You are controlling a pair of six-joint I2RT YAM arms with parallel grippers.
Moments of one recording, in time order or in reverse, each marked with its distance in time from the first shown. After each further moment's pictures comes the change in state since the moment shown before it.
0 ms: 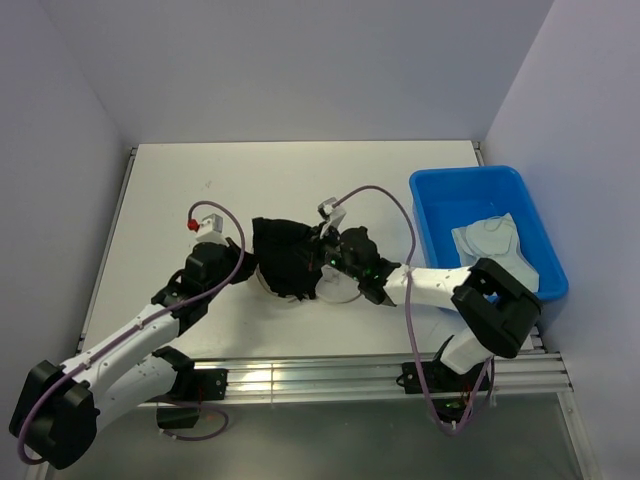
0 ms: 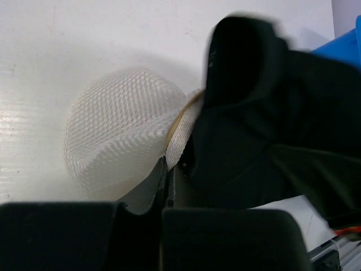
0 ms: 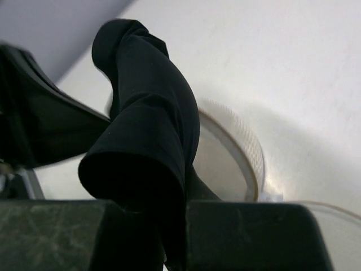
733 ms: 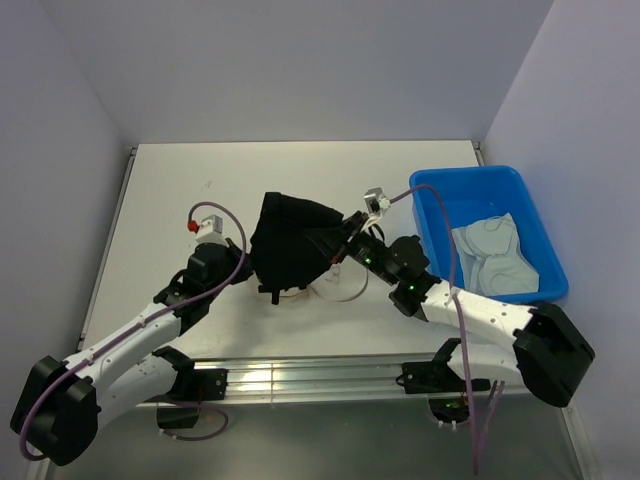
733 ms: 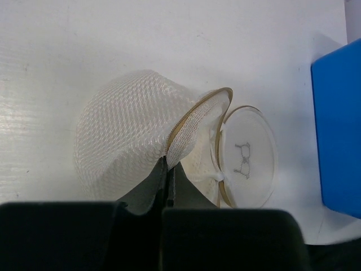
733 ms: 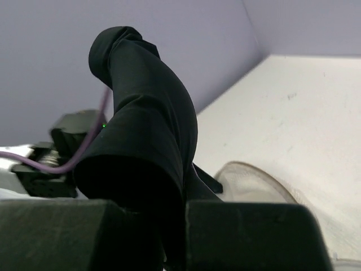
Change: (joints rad) left arm -0.002 0.023 -0.005 0.010 -0.038 -0.002; right arm -0.046 -0.369 -0.128 0.169 -0.102 0.171
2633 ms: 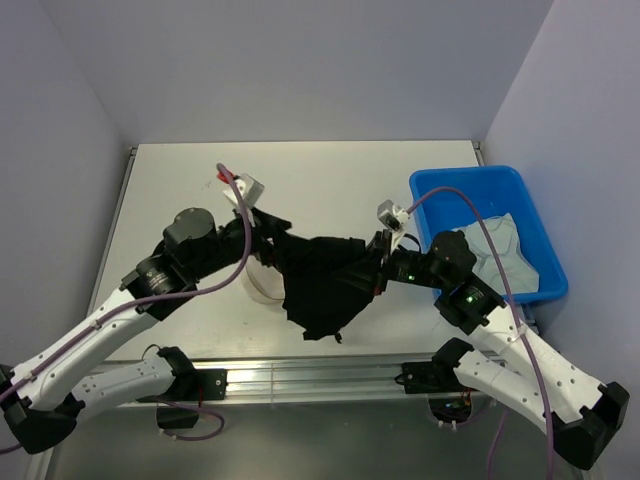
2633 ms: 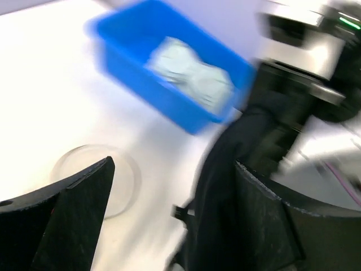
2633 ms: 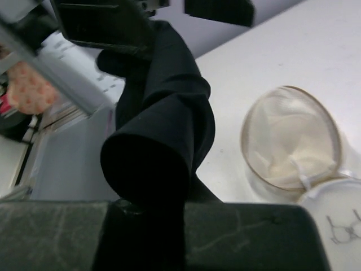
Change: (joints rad) left arm -0.318 0.003 0.637 -0.259 0.389 0.409; right arm -0.122 -0.428 0.144 -0.809 -0.557 -0.170
